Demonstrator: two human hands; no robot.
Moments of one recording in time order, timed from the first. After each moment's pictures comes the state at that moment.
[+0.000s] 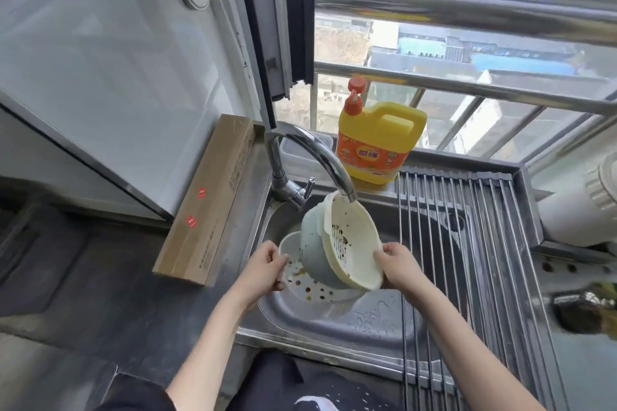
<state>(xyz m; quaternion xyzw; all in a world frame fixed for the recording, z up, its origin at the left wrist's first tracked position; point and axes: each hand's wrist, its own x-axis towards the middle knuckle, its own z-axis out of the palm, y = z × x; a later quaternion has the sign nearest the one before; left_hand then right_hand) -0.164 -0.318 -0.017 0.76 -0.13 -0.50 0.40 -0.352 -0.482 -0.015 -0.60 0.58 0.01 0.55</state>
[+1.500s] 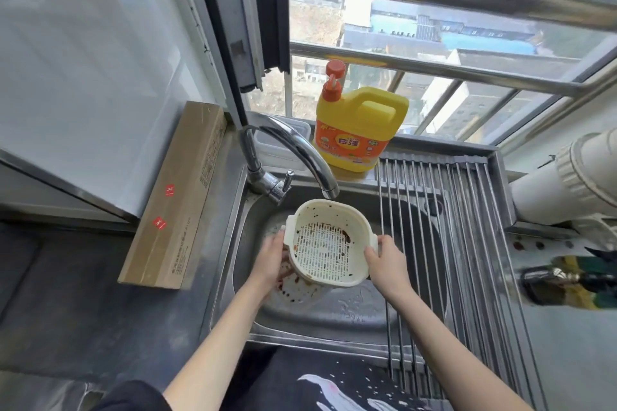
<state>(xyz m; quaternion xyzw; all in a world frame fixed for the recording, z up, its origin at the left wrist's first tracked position) -0.188 -0.363 -0.059 0.70 -0.04 -0.54 0.47 -0.360 -0.470 -0.032 -0.66 0.62 -0.05 0.43</state>
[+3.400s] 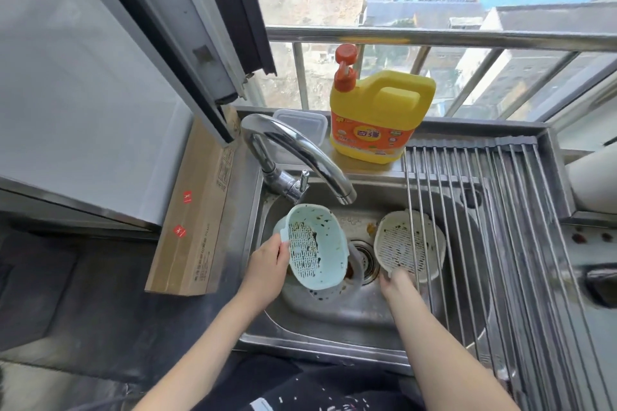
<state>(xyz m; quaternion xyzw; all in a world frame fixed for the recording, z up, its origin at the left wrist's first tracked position) -0.158 -0.338 -0.038 0.84 -0.34 -0.34 0.26 -0.329 -0.477 -0.086 0.47 0.60 -0.44 0.47</state>
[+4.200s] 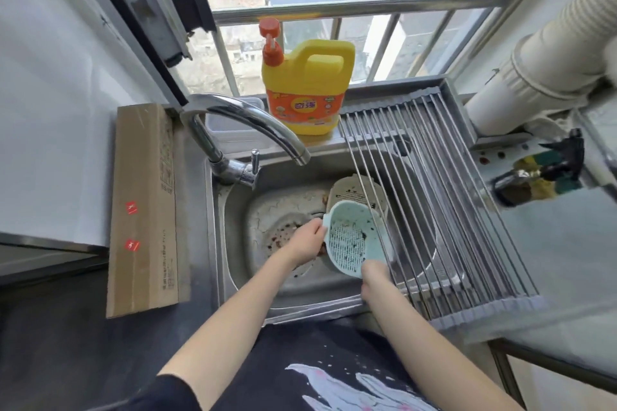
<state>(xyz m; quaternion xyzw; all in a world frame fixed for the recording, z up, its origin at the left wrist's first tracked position) -0.225 -0.398 -0.075 0.68 -0.40 -0.59 0.17 -0.373 -0.395 -0.098 -0.16 0.80 -0.12 0.57</state>
